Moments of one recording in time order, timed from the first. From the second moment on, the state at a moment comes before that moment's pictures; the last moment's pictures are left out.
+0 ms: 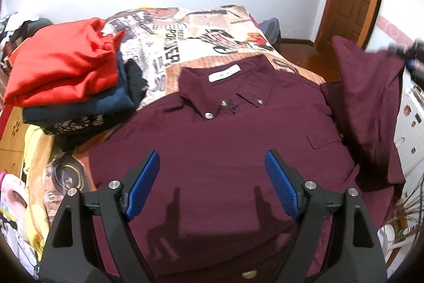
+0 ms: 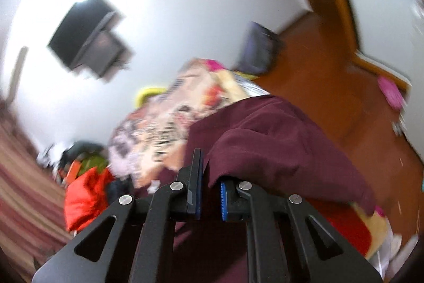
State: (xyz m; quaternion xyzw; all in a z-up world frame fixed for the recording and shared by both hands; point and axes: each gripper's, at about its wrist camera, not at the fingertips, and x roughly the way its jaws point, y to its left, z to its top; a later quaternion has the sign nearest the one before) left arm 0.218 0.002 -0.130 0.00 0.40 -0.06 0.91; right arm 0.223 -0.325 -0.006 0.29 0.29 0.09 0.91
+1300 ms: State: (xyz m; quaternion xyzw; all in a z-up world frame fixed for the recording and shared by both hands) left arm 0.194 0.049 -0.091 0.00 0.35 -0.02 0.94; right arm 0.195 -0.141 -0.039 -0.01 0.41 0.25 0.88
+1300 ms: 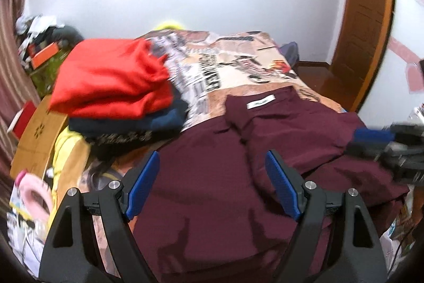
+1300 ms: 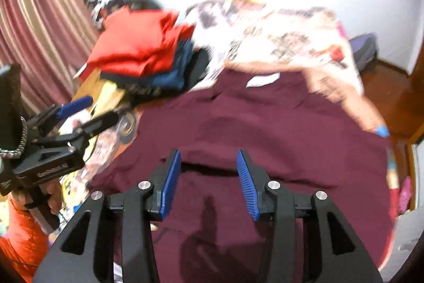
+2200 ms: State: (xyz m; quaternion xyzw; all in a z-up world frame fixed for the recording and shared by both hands) left arm 0.277 -0.128 -0.169 0.14 0.44 -0.16 0.87; right arm 0.206 -0.304 -0.061 0.04 0.42 0.05 0.90
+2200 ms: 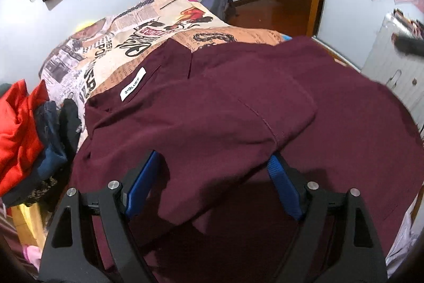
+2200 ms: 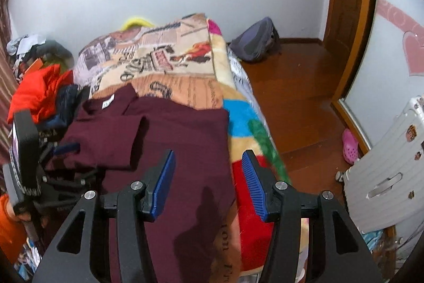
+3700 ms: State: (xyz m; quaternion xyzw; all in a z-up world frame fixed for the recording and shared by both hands) left arm 0.187 0.163 -0.245 -0.21 0.53 0.02 0.82; right arm 0.214 -0.274 -0.110 0.00 0.50 0.04 0.87
